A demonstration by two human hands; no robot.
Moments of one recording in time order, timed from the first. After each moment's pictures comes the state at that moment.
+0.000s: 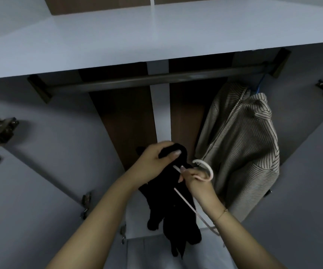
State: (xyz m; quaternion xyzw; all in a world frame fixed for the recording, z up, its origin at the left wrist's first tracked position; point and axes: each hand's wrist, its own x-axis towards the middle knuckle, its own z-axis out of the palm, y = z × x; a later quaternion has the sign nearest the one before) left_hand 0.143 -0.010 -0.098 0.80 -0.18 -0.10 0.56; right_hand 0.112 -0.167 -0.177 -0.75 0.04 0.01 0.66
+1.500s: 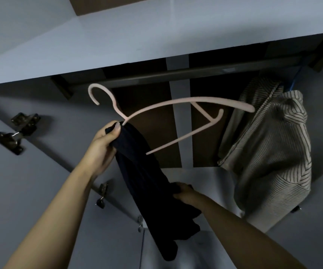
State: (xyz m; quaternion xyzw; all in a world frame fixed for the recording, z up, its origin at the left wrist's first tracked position) left_hand 0.152 0.073 -0.072 0.68 -0.04 0.03 0.73; right_hand 0.178 -0.150 -0.291 -0.78 -0.09 0.41 0.47
